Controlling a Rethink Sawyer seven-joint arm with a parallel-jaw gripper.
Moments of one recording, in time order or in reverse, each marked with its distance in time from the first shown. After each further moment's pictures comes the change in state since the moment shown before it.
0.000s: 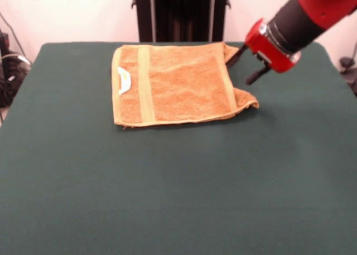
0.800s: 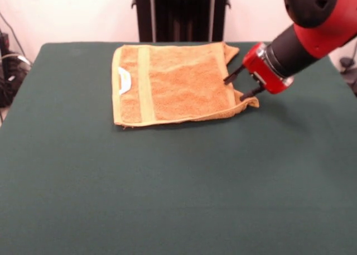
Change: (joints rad) arm 0.069 0.154 -0.089 -0.084 0.072 -0.019 0.113
